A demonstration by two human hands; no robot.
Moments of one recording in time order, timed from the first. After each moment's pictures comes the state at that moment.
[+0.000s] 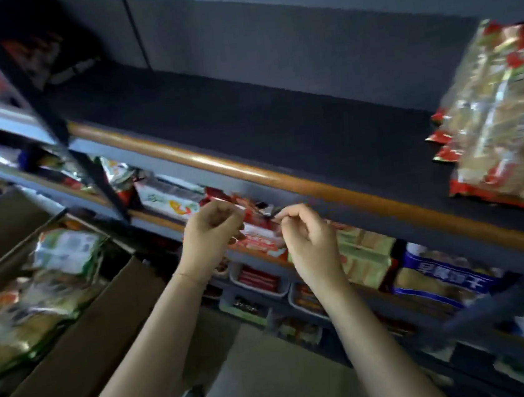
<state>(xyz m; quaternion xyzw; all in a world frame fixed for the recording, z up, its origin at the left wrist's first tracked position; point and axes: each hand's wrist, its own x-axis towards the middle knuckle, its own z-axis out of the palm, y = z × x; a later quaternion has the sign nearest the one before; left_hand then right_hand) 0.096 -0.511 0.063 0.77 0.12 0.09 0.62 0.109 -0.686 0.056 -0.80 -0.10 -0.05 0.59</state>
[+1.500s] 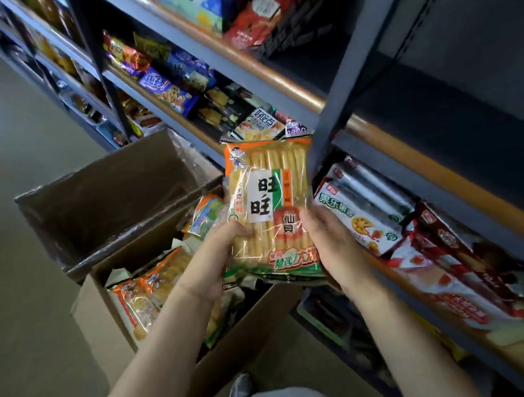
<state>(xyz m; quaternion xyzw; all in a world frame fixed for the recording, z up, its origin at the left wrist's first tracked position) 0.019 -0.082 0.033 0.48 0.30 0.01 0.83 0.109 -0.243 0.047 -0.76 -0.19 0.24 0.57</state>
